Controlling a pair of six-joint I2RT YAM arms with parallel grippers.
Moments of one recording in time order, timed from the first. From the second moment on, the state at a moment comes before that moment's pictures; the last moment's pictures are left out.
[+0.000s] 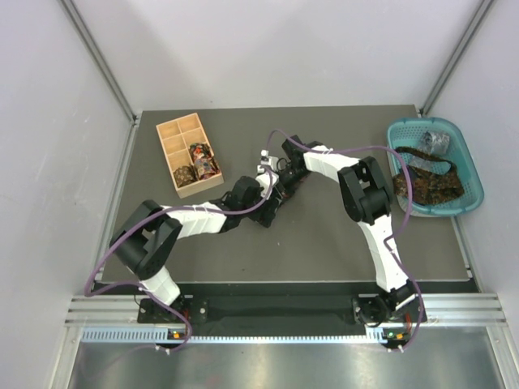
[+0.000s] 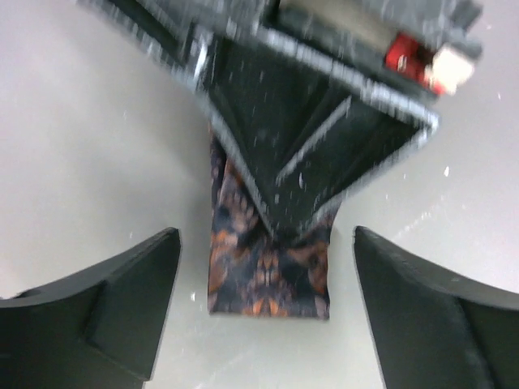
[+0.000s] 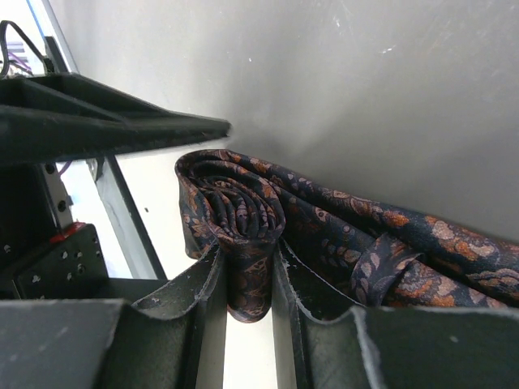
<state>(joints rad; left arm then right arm) -0.69 1.65 0.78 0.18 -0.01 -0.06 0.52 2.36 1.80 -0.80 -0.91 -0.07</state>
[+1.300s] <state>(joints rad) -0.73 1.77 0.93 0.06 -0.02 0.02 0.51 2.36 1.77 -0.79 -0.91 -0.05</state>
